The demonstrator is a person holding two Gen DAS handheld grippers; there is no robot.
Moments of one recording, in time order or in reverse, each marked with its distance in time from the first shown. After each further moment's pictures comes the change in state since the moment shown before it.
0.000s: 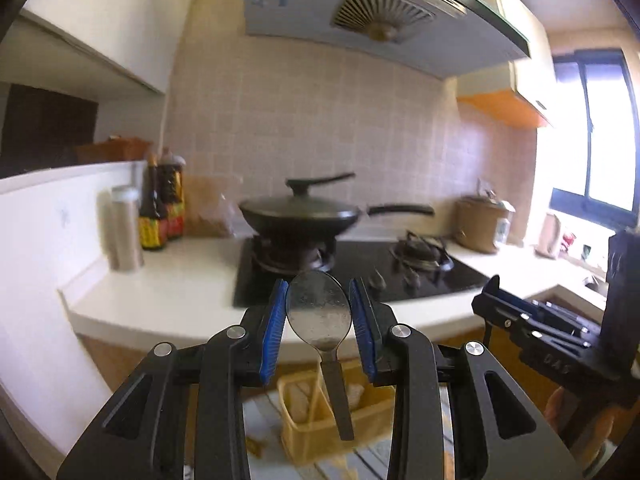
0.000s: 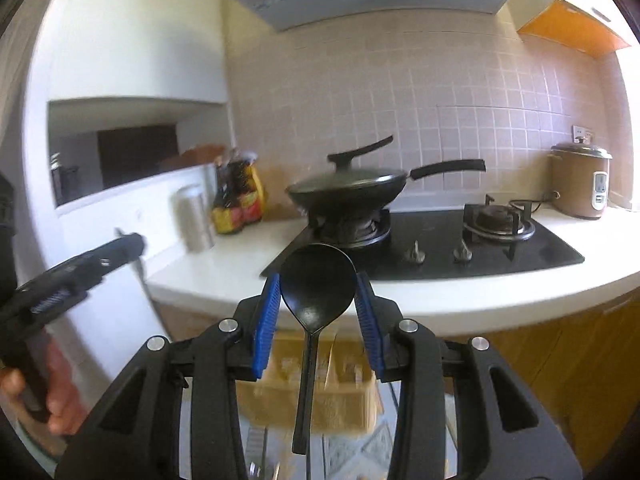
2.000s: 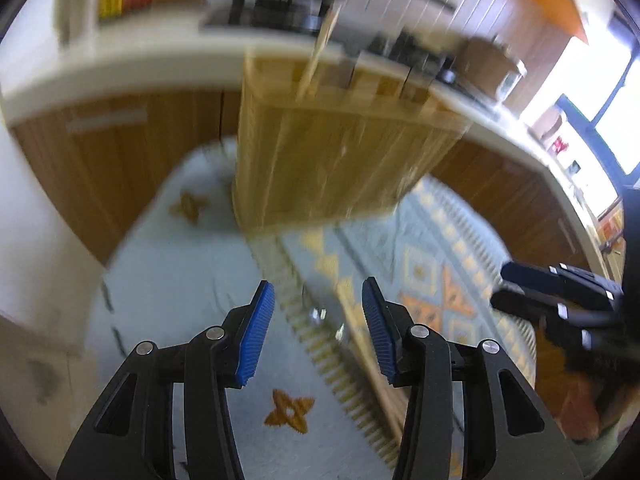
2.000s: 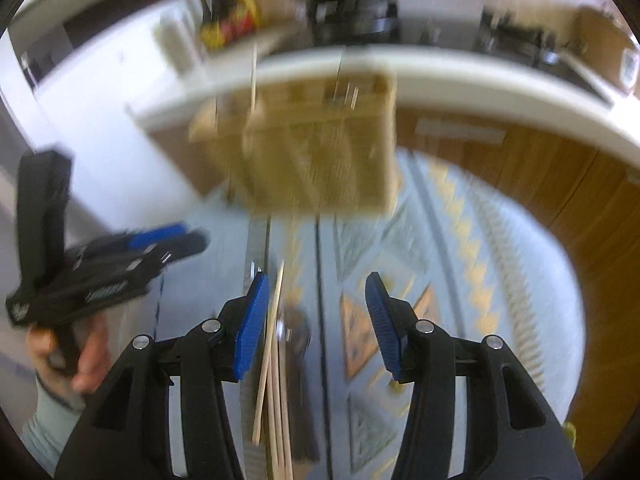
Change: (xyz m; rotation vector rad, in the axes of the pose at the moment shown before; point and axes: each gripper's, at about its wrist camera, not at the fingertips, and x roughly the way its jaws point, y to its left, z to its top) left arm 0.066 0.028 -0.189 -0.164 0.780 -0.151; right arm -0.010 0.006 -0.147 0.023 0.757 0.052
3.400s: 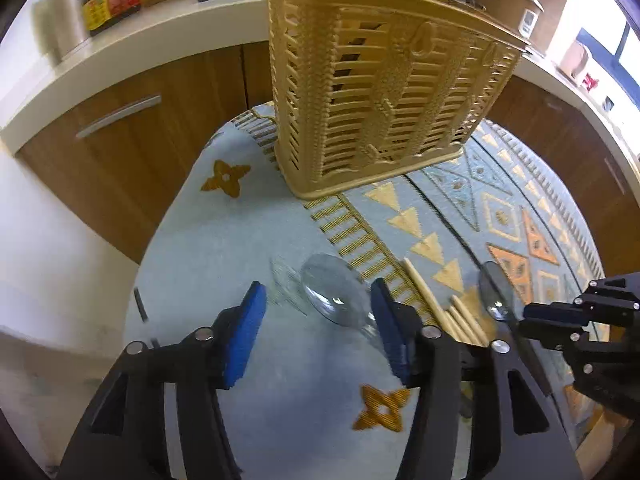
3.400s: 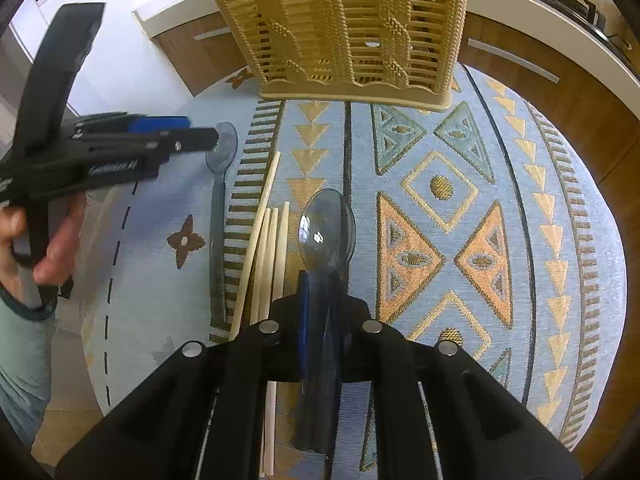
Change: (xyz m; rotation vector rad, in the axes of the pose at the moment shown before) left arm 0.027 0.019 -0.002 0.149 0.068 0.183; right arm 0.067 0.028 -0.039 -0.107 0.135 0.018
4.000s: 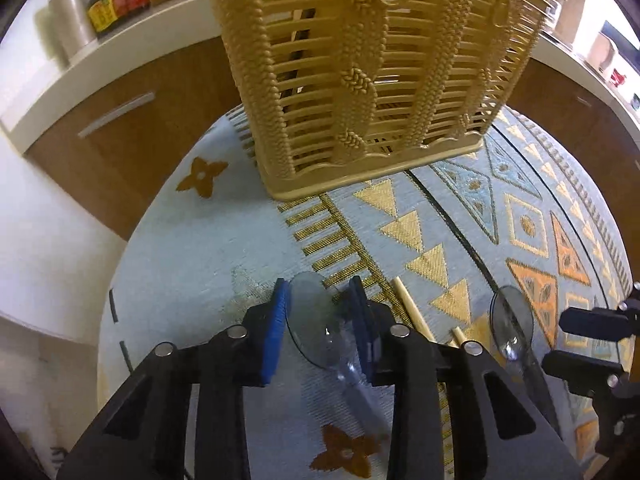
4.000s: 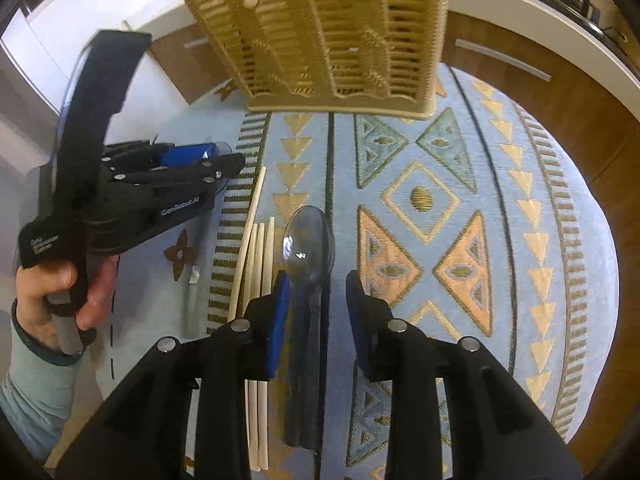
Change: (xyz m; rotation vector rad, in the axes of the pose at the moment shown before) left arm 0.023 -0.041 0.005 -0.001 0.010 0.120; right arm -0.011 -0.015 0.007 0.021 0.043 -0.005
